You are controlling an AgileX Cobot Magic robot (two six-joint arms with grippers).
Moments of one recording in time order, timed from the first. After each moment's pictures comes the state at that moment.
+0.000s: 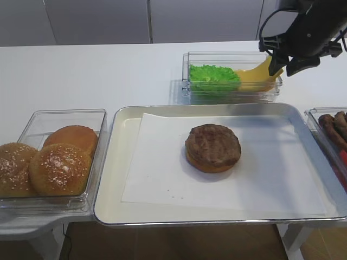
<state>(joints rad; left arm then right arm) 0.01 -0.02 -0.49 -0.03 1.19 -0.05 0.11 1.90 -1.52 0.20 0.79 0.00</state>
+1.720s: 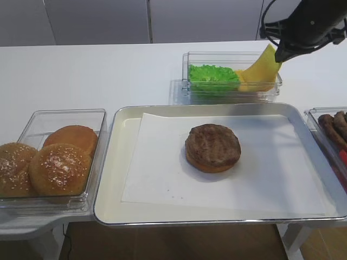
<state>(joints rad) 0.01 -0.02 -0.49 -0.03 1.19 -0.05 0.11 1.86 -1.53 0.22 0.76 -0.03</state>
